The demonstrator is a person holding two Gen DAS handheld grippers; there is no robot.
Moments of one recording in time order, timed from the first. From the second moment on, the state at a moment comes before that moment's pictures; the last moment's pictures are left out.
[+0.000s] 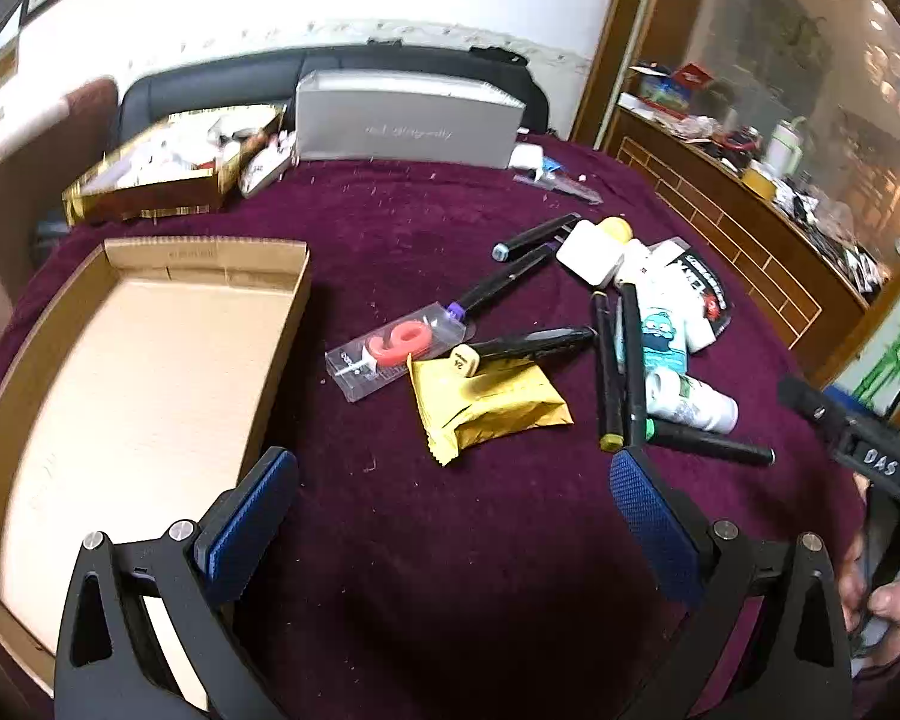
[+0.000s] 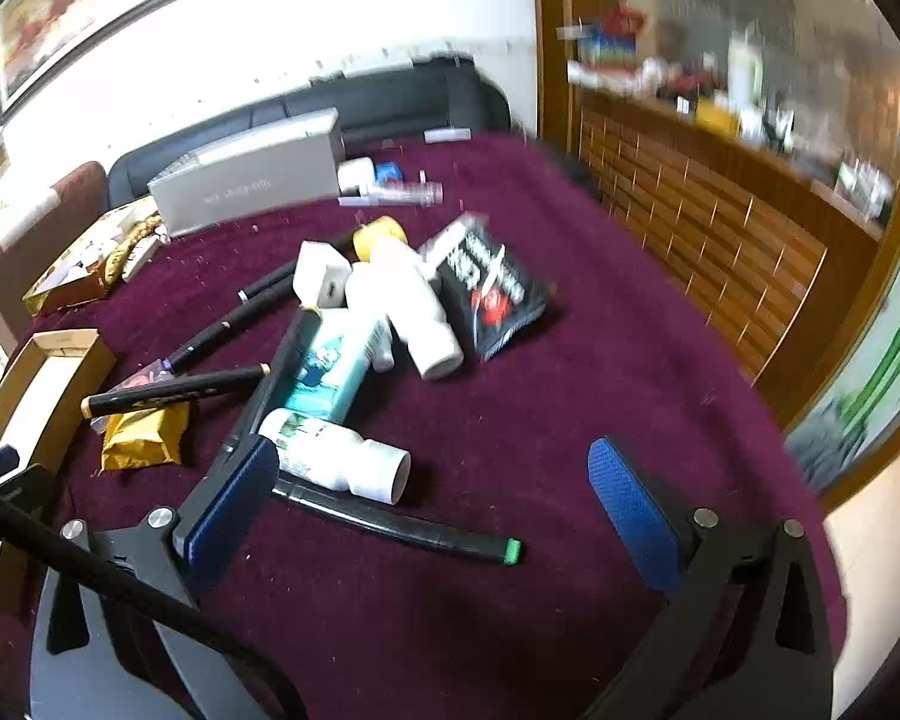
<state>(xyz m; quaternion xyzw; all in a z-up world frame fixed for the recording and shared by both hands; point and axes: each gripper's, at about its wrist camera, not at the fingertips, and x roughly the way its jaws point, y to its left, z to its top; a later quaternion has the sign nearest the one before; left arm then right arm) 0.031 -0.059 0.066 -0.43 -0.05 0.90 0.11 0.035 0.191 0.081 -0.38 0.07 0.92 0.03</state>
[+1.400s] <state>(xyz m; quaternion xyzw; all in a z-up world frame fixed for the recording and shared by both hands) 0.029 -0.054 0.045 -0.46 -0.07 0.89 0.05 0.017 0.201 0.040 -0.40 0.12 0.91 -0.01</state>
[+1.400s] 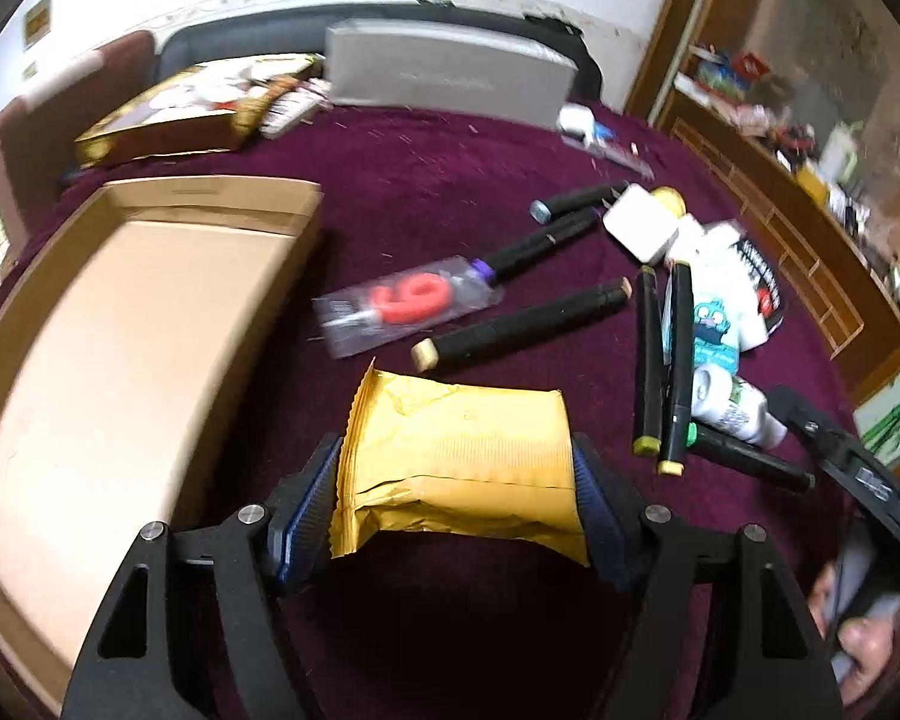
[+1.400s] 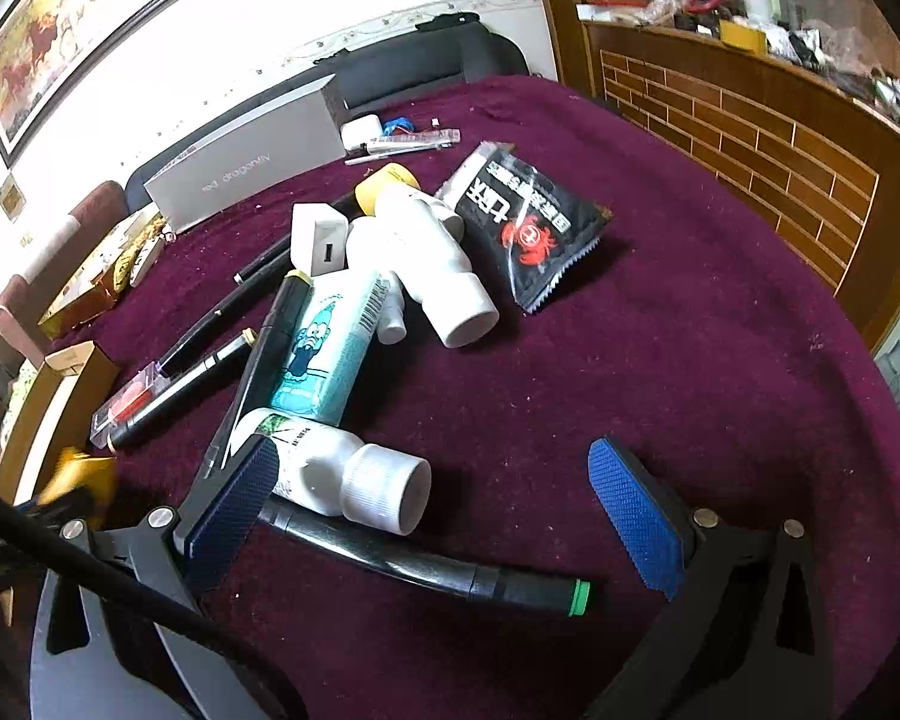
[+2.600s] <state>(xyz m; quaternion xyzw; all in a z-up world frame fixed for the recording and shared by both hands) 0.105 -0.174 0.072 -0.38 -0.12 0.92 -0.02 -0.088 0.031 0.032 -0.57 0.14 0.81 0.03</state>
